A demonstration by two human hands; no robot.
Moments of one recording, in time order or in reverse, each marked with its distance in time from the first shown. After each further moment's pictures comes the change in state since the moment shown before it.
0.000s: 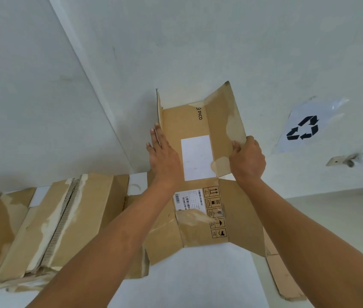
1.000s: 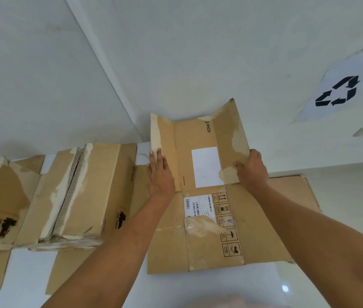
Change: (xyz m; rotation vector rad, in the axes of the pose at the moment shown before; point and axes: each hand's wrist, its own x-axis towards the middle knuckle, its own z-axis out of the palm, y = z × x) left_hand -0.068 -0.059 0.162 -0.026 -0.332 0.070; right_hand -0.057 0.094 0.088 -0.061 -0.432 0.055
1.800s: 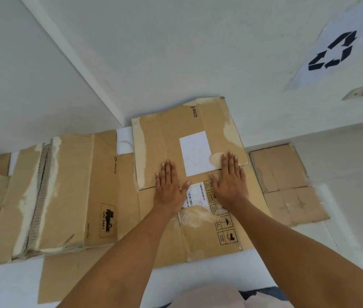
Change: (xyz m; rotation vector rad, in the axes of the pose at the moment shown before) left_hand -0.035 0.030 0.095 -0.292 -0.183 0.241; right_hand -0.066 0.047 0.086 -0.344 -0.217 -0.143
